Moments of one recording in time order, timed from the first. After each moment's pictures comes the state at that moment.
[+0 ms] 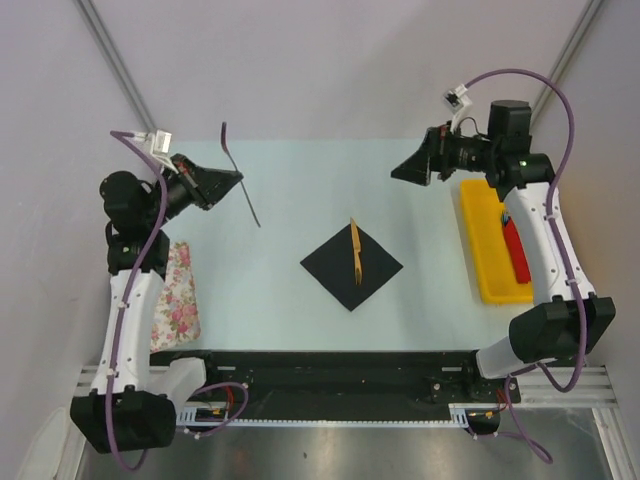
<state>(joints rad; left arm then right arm) 0.13 1.01 1.07 -0.07 0.85 -0.51 0.06 1.50 1.66 -0.67 -0.95 0.07</state>
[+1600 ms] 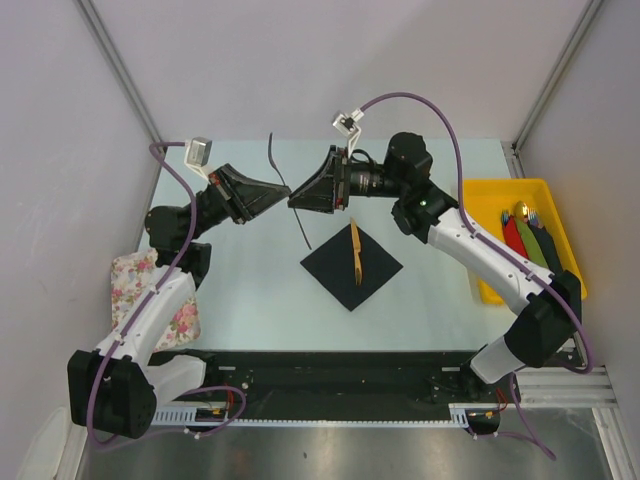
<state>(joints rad) -0.20 1.09 0.80 0.93 0.89 -1.28 0.68 1.53 1.45 0.22 -0.87 0.69</state>
